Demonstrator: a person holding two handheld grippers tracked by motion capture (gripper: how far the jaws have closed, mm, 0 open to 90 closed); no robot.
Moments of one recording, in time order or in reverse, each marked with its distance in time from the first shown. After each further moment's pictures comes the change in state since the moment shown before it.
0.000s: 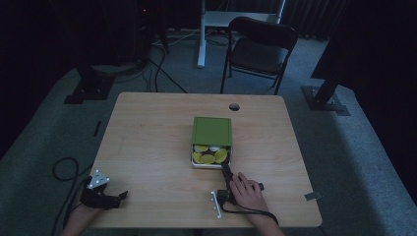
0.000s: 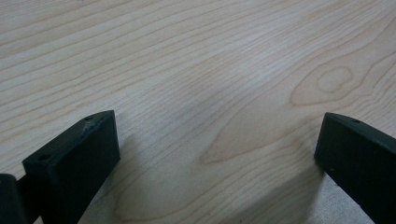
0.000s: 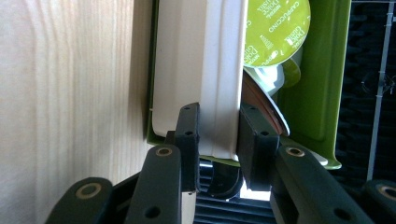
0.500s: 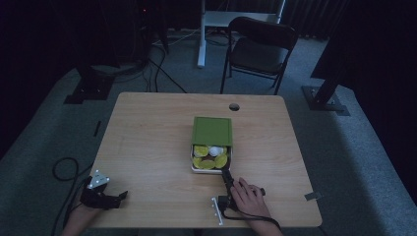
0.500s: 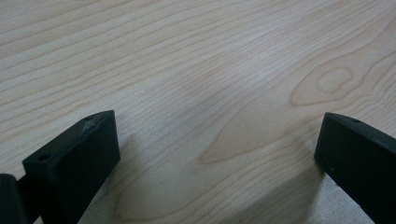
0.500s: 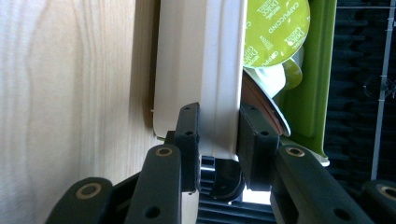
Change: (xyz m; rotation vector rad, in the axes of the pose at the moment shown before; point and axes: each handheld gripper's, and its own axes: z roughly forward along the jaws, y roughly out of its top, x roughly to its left) left arm 0.000 0.000 0.000 0.000 0.000 0.000; right arm 0.001 0.002 -0.018 -0.022 0.009 0.000
